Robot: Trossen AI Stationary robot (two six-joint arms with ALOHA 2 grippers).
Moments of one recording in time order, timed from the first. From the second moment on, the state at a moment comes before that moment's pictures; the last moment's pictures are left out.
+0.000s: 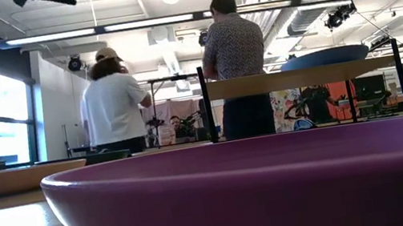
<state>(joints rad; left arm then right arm) 0.30 0.83 1.21 -0.85 -0.46 -0.31 -0.13 1.59 1.95 -1.31 0.04 0.46</state>
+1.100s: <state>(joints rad) 0.54 1.34 1.10 -1.10 -0.19 -0.35 0.02 1.61 1.95 -1.30 0.16 0.53</state>
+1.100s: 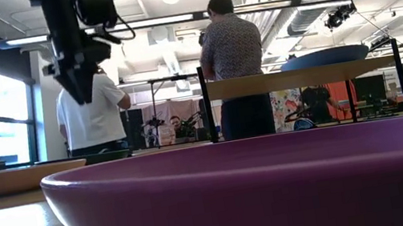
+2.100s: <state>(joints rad) 0.54 1.43 0.82 -0.78 -0.09 -0.35 0.00 1.61 1.95 -1.30 0.17 0.49</state>
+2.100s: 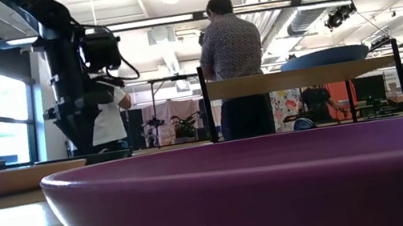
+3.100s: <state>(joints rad) 0.50 1.57 0.82 -0.78 -0.18 -0.27 0.00 1.61 1.95 -1.30 0.19 0.49</state>
